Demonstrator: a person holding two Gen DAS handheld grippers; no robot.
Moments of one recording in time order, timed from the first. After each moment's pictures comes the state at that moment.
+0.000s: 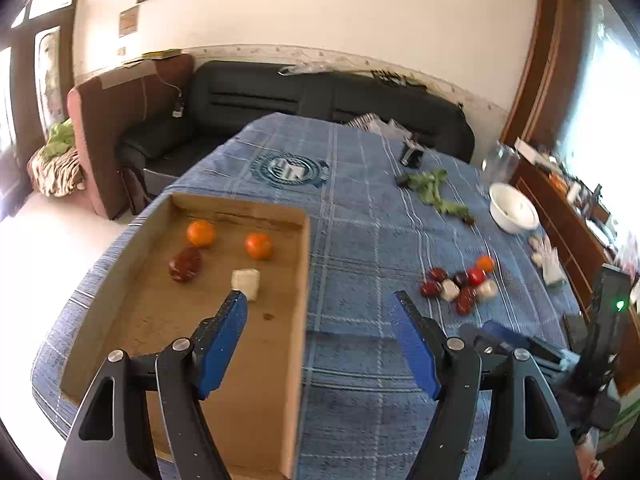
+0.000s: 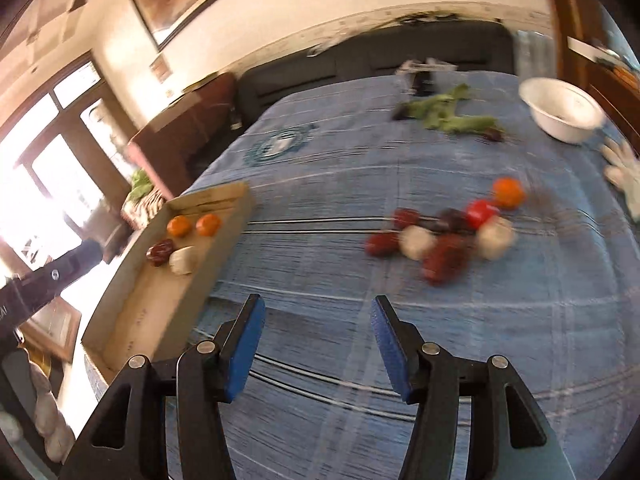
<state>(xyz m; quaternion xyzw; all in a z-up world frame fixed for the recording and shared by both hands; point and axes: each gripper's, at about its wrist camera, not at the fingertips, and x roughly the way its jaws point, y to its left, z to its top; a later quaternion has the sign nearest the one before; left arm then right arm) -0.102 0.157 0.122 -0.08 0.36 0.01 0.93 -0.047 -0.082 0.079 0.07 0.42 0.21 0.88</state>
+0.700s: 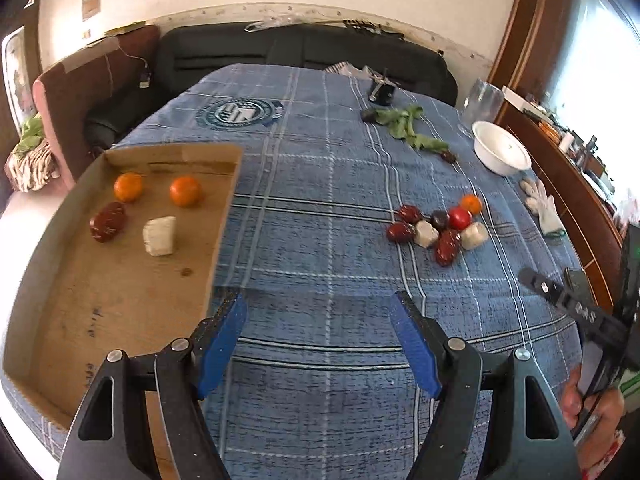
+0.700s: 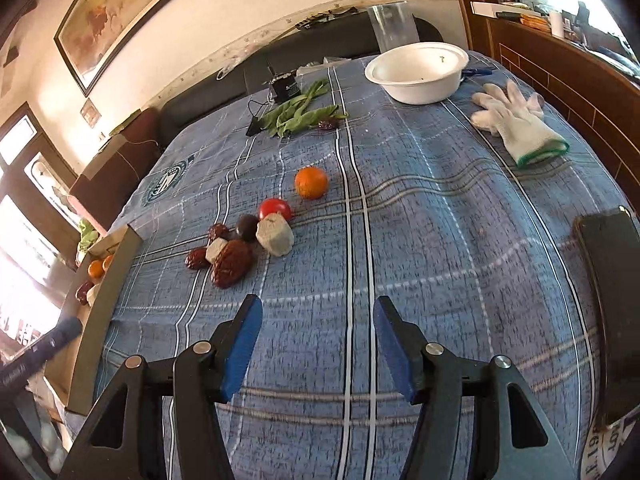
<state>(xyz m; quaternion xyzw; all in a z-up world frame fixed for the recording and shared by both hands) -0.075 0.098 0.068 -0.06 0.43 -0.03 0.90 -0.028 -0.200 0.065 0.11 0.43 0.10 0.89</state>
